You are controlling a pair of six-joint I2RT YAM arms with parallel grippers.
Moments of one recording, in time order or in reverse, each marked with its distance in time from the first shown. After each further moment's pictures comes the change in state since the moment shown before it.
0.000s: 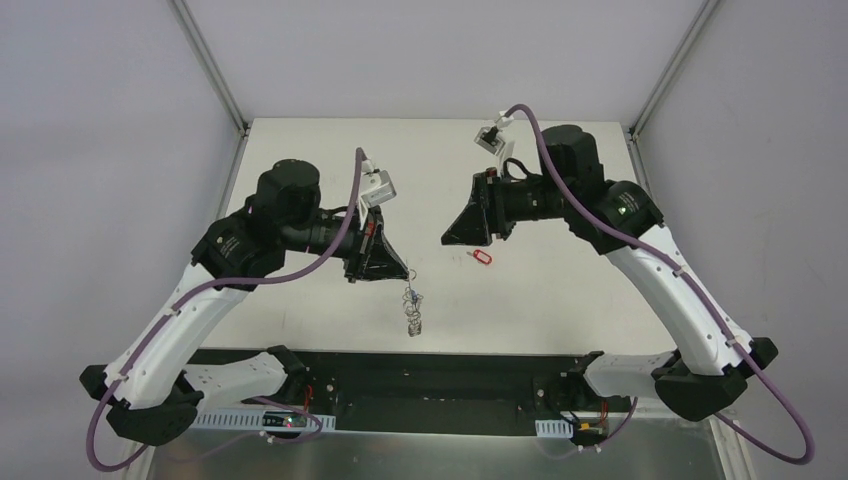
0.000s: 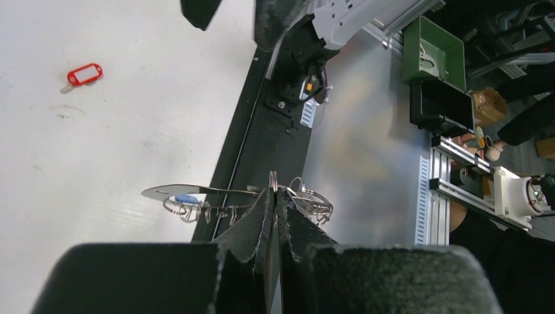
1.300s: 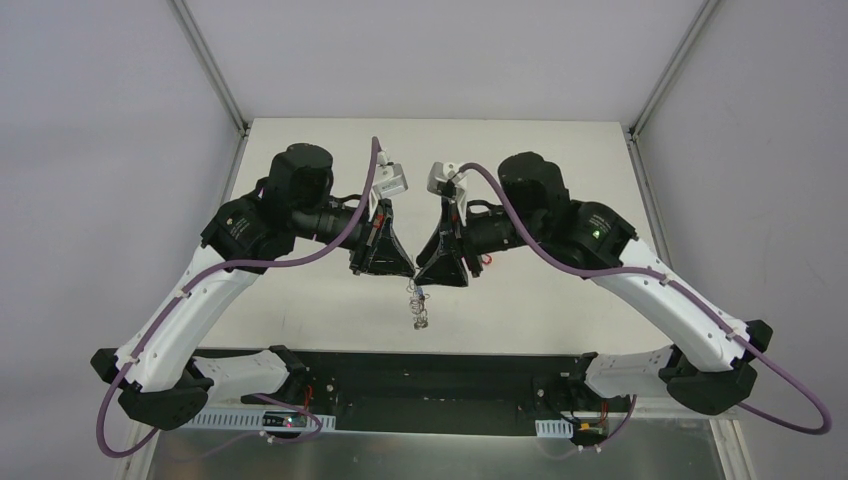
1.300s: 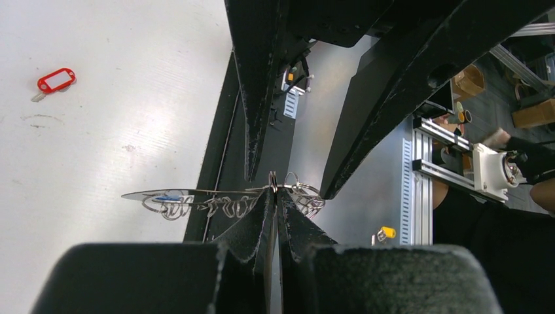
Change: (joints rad) left arm 0.000 0.126 0.120 -0.089 0.084 0.051; right arm 0.275 -0.010 -0.076 0.153 -0.014 -0.312
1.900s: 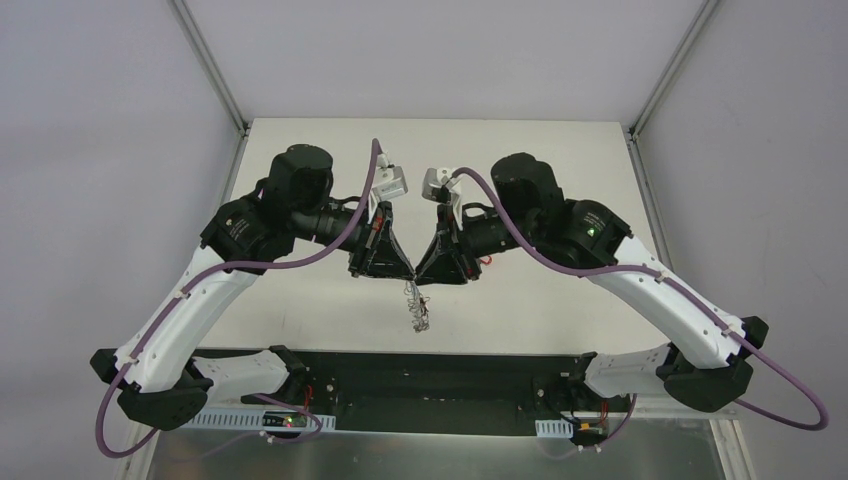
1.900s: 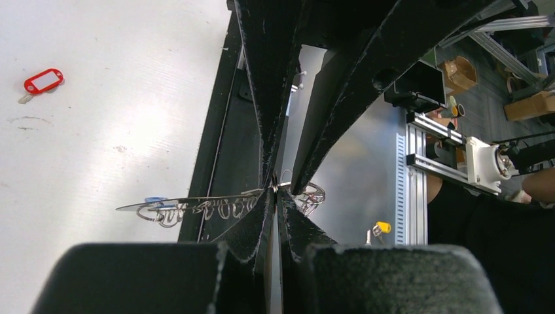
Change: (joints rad) left arm 0.000 -0.003 0.000 -0.004 0.020 0.003; right arm 0.011 0.024 0.014 -0.038 -0.024 -0.040
